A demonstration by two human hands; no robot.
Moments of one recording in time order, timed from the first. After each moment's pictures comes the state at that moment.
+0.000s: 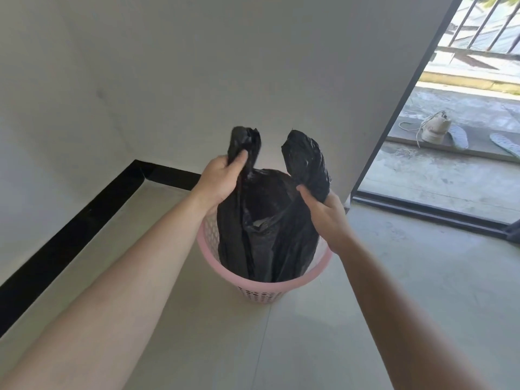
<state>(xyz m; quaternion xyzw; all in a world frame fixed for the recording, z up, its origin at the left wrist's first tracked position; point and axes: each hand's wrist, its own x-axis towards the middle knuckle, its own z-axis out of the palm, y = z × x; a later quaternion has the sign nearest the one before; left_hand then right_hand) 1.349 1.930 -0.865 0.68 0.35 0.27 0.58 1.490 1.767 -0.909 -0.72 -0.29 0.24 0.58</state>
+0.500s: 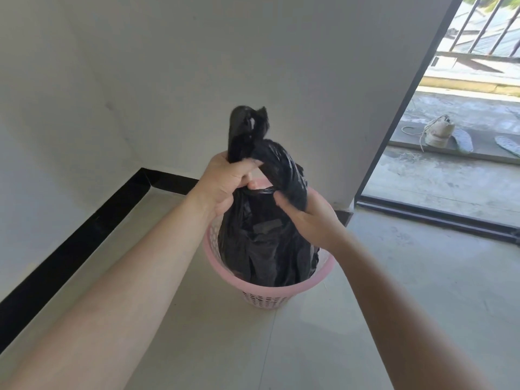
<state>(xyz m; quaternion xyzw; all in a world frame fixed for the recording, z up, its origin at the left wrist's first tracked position) 1.349 1.916 -0.831 0.58 0.27 0.29 0.72 1.471 1.772 -0.886 -0.75 -0.48 0.19 0.41</state>
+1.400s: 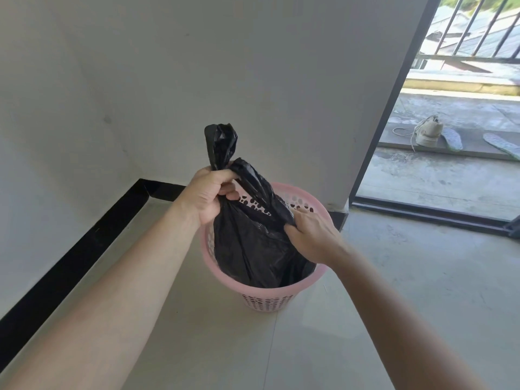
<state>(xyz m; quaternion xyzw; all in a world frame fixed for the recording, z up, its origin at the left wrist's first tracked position) 1.333 1.927 -0.840 0.49 0.28 0.27 0.78 1.472 1.754 -0.905 -0.81 -0.52 0.16 0.22</state>
